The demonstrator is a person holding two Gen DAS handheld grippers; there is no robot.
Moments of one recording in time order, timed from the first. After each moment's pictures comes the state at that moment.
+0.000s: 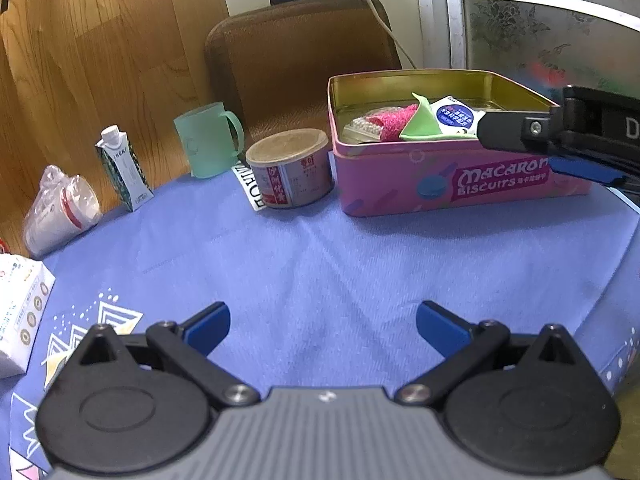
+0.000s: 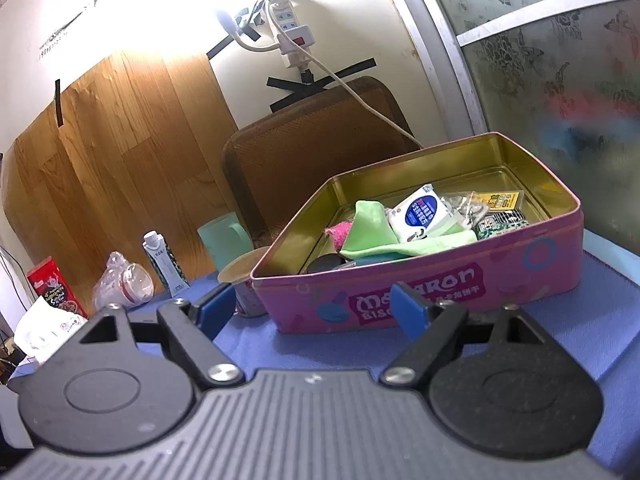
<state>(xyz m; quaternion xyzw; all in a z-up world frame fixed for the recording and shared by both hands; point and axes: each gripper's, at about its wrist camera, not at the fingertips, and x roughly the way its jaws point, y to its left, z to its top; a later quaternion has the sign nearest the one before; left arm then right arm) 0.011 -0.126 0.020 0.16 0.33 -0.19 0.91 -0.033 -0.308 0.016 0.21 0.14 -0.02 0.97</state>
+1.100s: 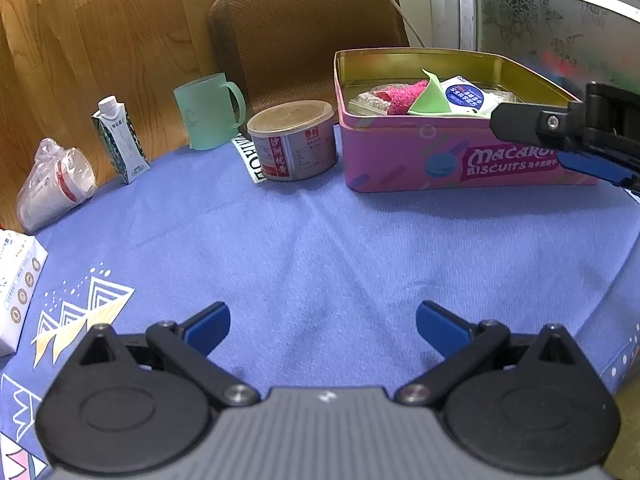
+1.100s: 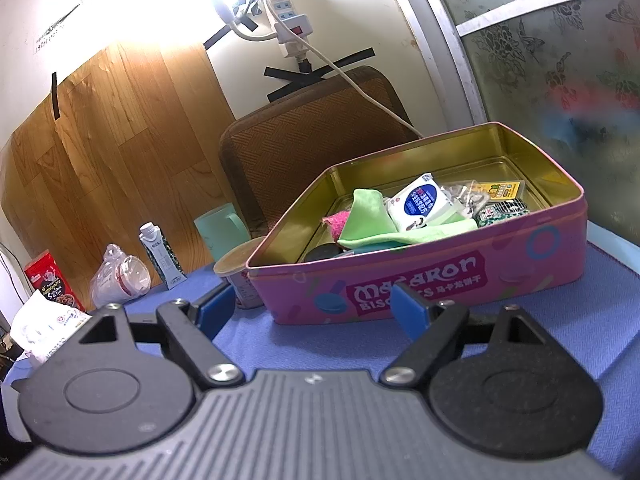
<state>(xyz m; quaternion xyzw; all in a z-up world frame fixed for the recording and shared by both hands) 0.019 -0.124 0.012 0.15 0.36 -0.19 0.90 -0.029 -0.308 0.011 0.21 0.16 -0.01 0.97</state>
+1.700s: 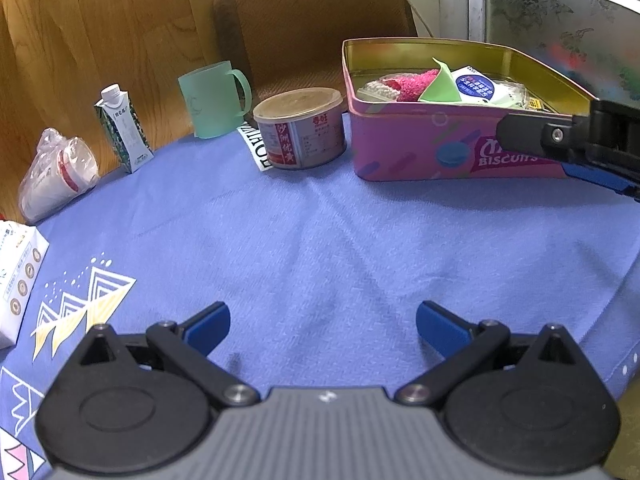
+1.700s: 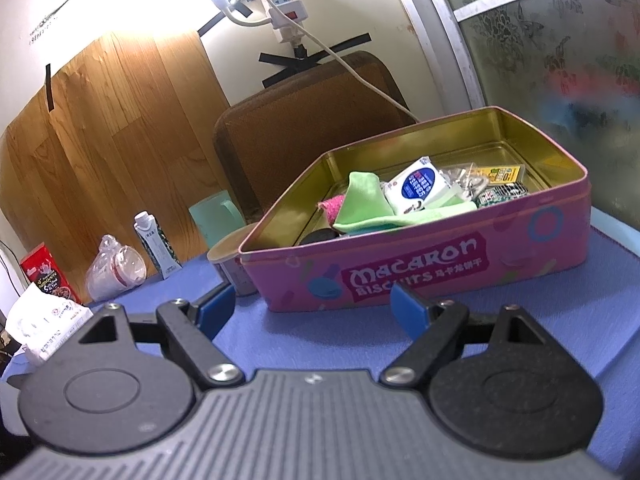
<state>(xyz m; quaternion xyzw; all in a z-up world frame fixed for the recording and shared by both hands) 0.024 -0.122 0.005 0.15 0.38 -0.17 0.90 -0.023 -0.310 0.000 0.21 0.17 -0.01 0.96</state>
